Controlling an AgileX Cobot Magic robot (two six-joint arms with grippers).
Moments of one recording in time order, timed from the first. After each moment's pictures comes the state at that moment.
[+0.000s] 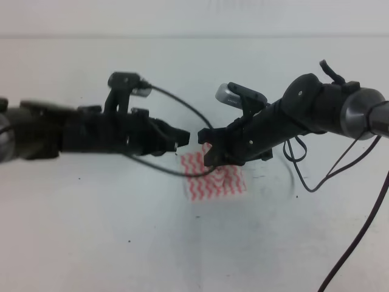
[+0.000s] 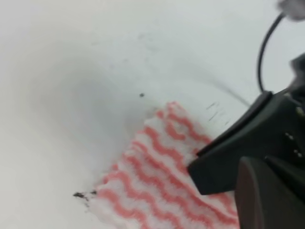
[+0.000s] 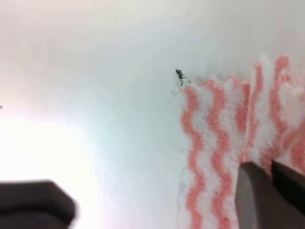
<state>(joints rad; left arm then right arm) -0.30 1.89 -1.10 -1.45 0.82 1.58 0.45 2.08 -1.49 0.82 0.67 -0.22</state>
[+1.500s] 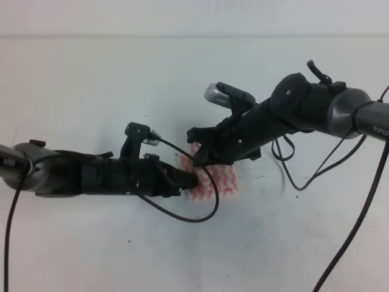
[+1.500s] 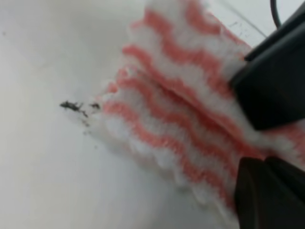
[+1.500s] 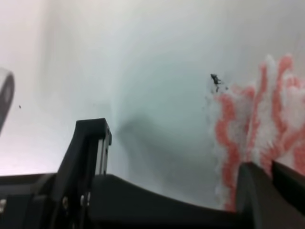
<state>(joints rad) -0.30 2.08 -1.04 -1.74 0.96 1.93 0.48 2.11 -1.55 0.83 0.69 -0.21</state>
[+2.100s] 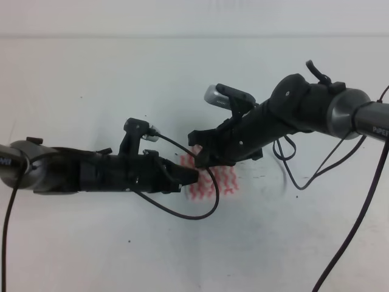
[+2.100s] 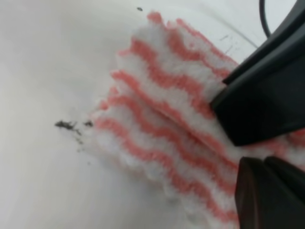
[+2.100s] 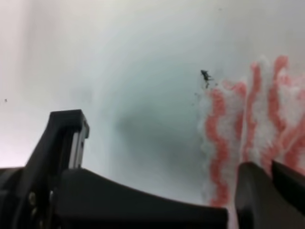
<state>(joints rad) -0.30 2.06 -1.04 -1.72 0.93 1.92 0.48 2.12 -1.55 0.80 0.68 -0.21</state>
